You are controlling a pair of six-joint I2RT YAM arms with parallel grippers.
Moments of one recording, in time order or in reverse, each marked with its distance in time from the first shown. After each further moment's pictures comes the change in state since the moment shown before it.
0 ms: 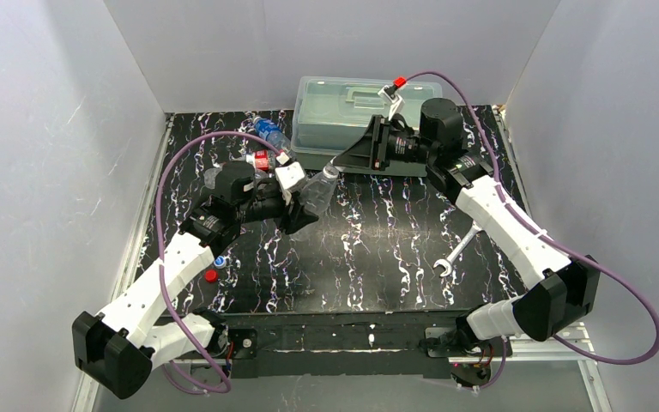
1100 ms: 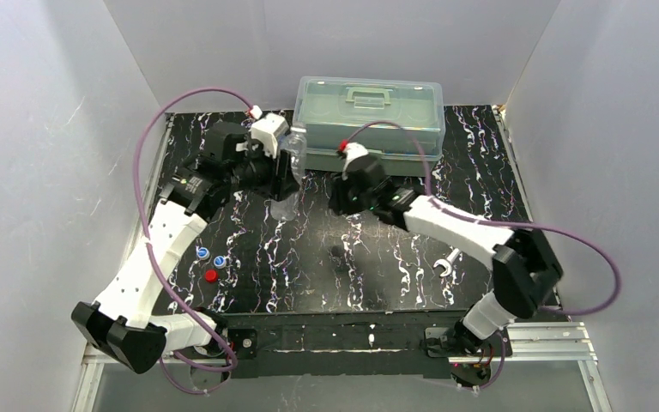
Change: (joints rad) left arm 0.061 0.158 0.501 -0.515 -0.367 -0.345; right arm 0.343 0.215 -0.213 -0.064 0.876 -0.376
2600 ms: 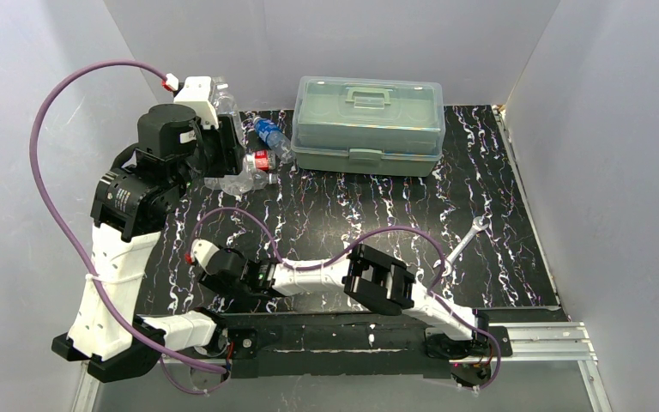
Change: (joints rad) left arm 0.001 -0.014 0.451 -0.338 -0.476 -0.137; right arm 0.543 0.855 0.756 0.166 0.150 -0.332
